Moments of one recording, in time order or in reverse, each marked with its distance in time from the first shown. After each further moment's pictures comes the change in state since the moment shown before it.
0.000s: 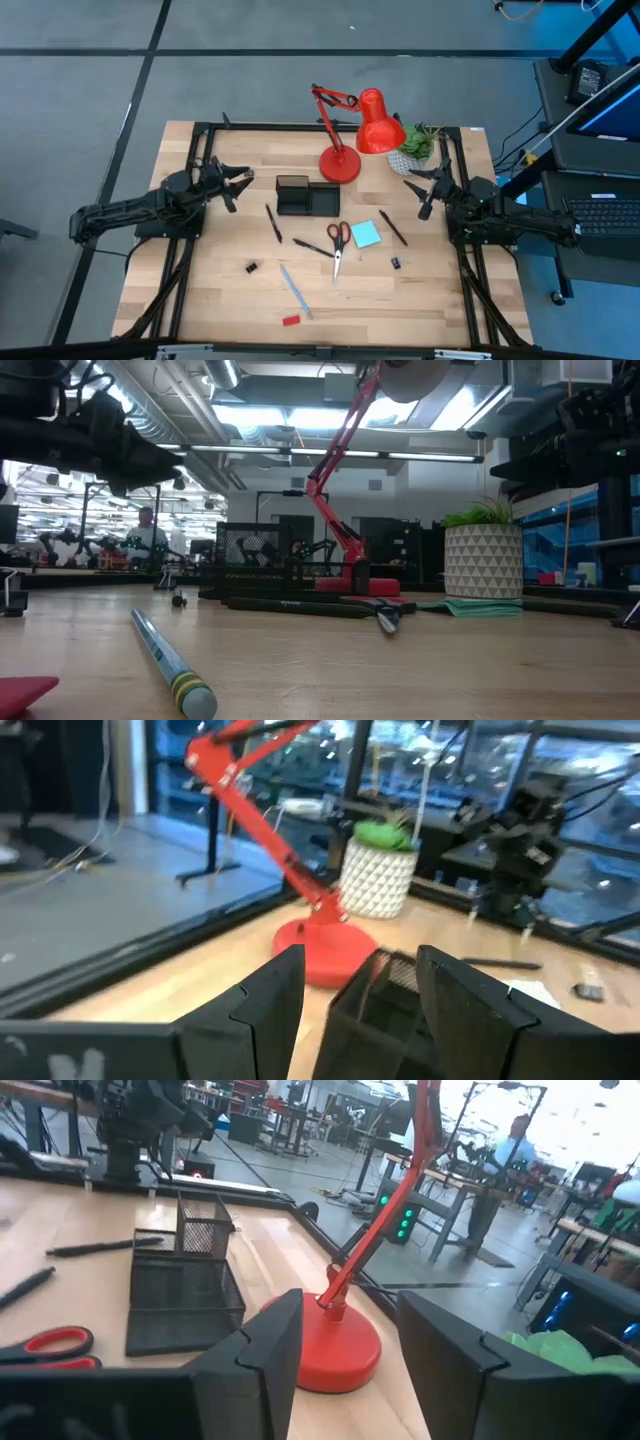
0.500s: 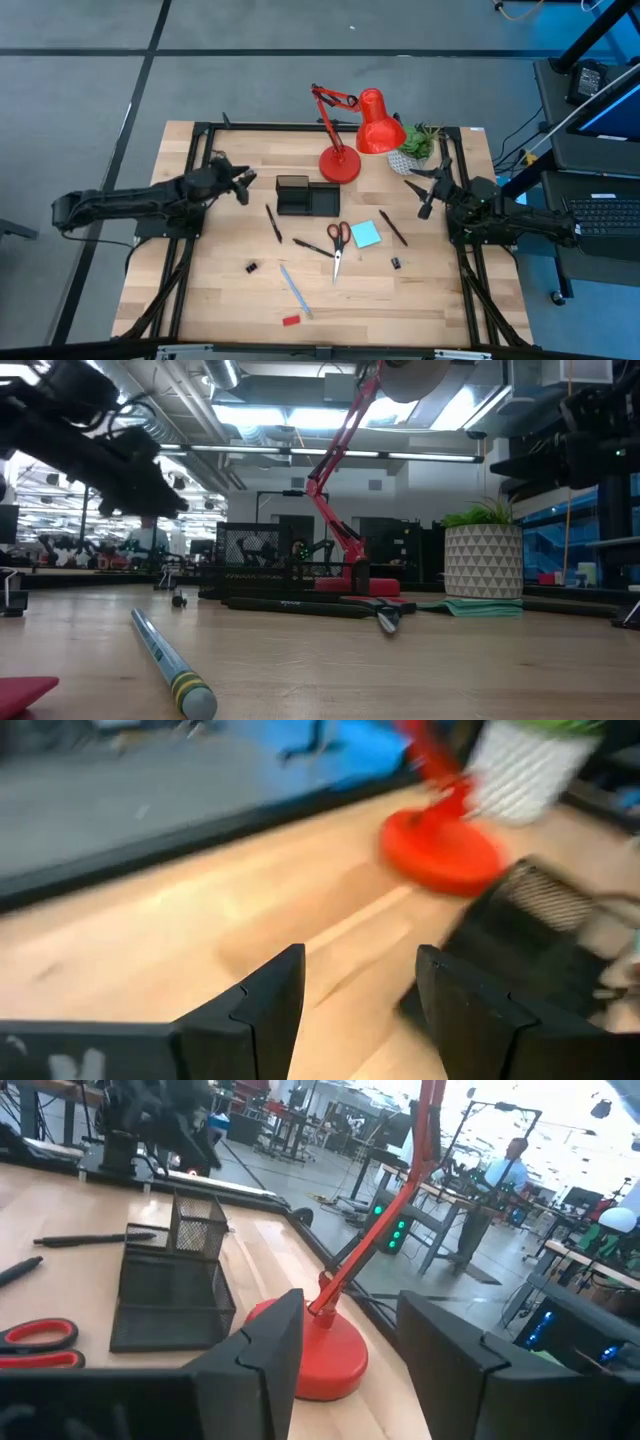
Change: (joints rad) left arm 0.008 0.440 0.138 -0.121 -0.215 -0.211; right arm 0.000 0.000 0.000 0.023 0.000 -0.059
